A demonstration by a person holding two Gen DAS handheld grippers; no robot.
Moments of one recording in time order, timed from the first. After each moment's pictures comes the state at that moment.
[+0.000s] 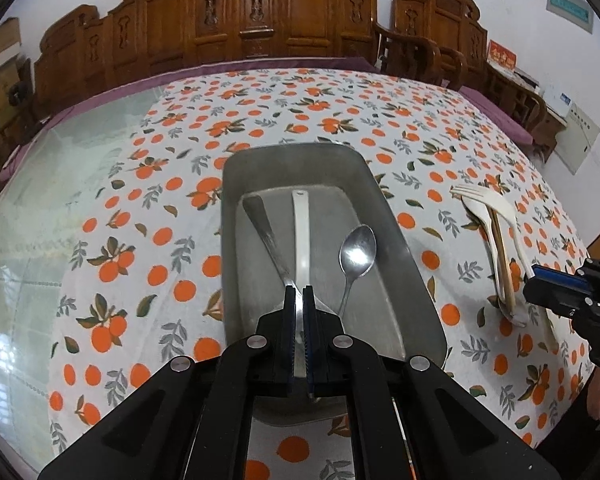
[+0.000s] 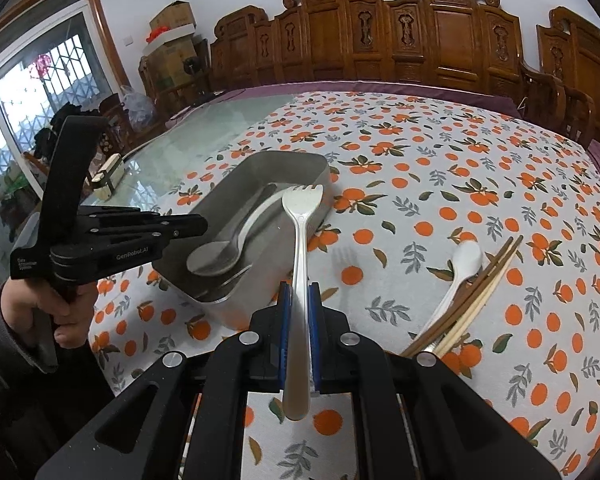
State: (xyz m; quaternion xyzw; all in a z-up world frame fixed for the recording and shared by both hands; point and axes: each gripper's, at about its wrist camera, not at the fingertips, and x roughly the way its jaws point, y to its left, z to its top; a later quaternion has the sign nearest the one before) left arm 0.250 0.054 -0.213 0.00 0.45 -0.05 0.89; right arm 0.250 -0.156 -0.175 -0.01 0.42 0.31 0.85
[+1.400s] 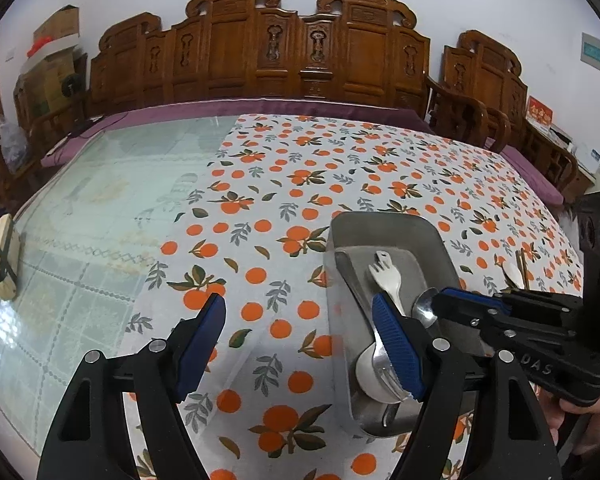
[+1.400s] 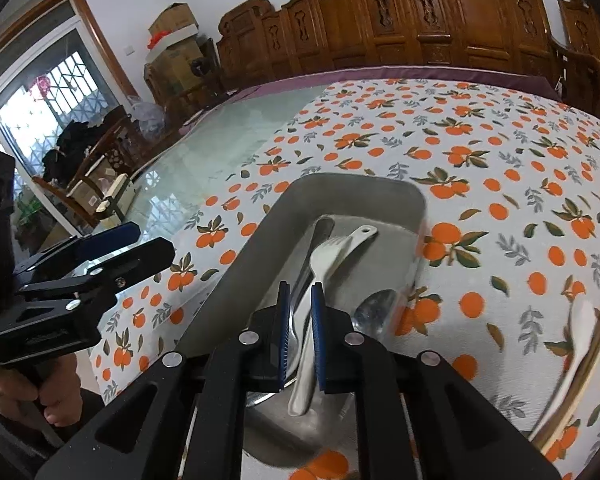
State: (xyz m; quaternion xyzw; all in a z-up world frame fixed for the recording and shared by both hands) left arm 0.243 0.117 -0.178 -0.03 0.39 0.03 0.92; right arm 0.318 -0.061 -0.194 0.04 0.44 0.34 0.83
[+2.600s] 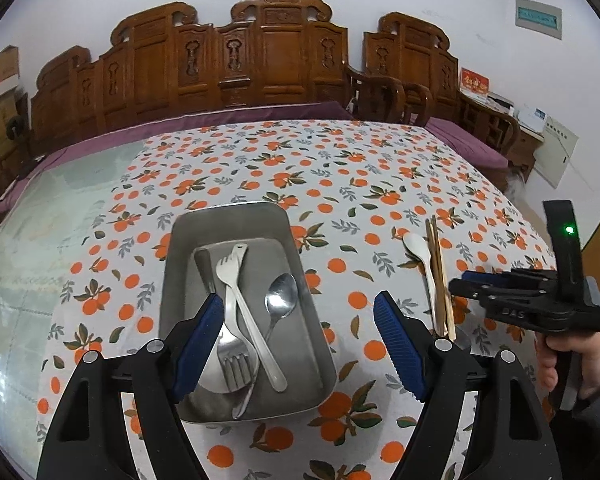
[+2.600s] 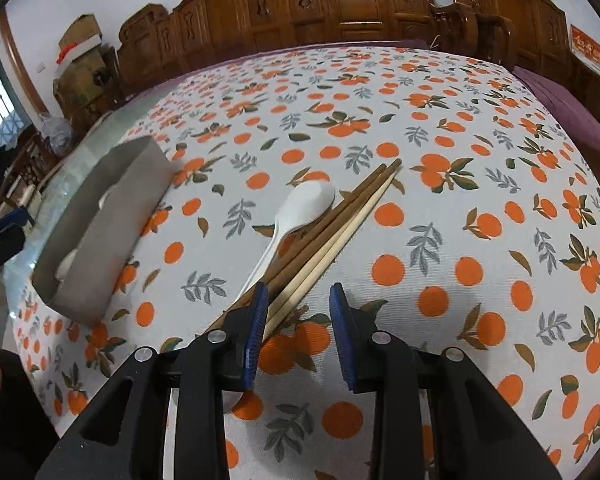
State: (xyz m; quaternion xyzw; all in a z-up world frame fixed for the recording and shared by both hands) left arm 0.226 -0.006 -0.181 0.01 0.38 -0.08 0.92; right arm 0.308 -0.249 -0.241 0.02 0.49 0.17 0.86
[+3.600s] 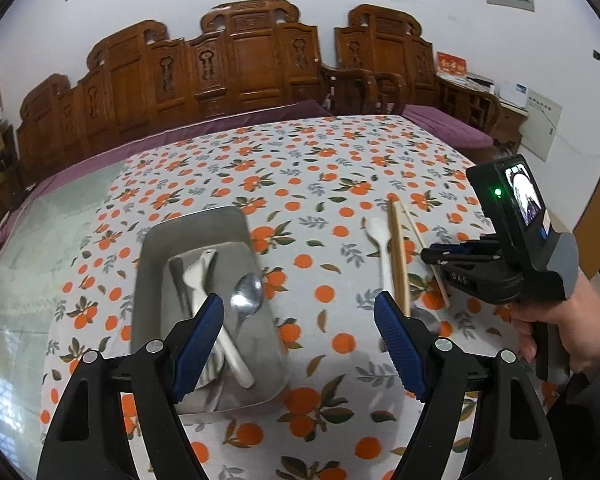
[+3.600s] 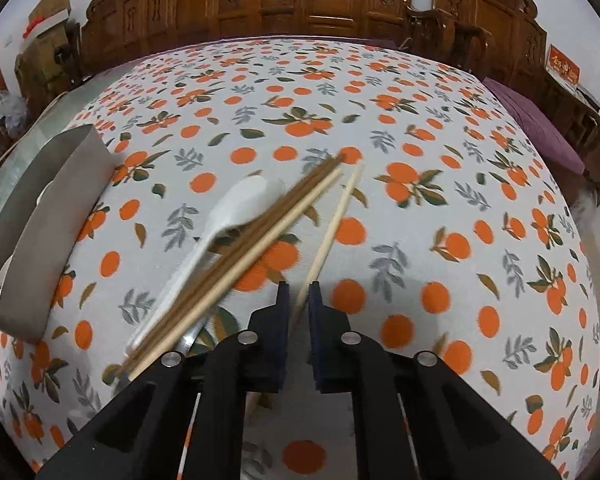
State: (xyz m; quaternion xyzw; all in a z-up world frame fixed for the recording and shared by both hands) left arm 0.213 -0.046 -0.181 0.06 0.37 -0.10 0.92; right arm 0.328 -0.247 -0.246 -0.04 0.50 0.09 0.86
